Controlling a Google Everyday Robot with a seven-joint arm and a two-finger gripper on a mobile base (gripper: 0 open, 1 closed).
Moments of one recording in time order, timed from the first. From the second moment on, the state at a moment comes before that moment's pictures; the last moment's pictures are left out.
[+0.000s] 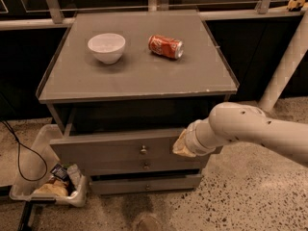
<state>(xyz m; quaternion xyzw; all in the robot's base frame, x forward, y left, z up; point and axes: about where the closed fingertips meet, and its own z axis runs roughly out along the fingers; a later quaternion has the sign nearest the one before) 0.525 -0.103 0.645 -0.63 0.73 0.05 0.27</state>
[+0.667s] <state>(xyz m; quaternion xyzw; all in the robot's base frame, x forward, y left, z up) 0.525 -0.103 0.645 -0.63 0.73 0.05 0.27</state>
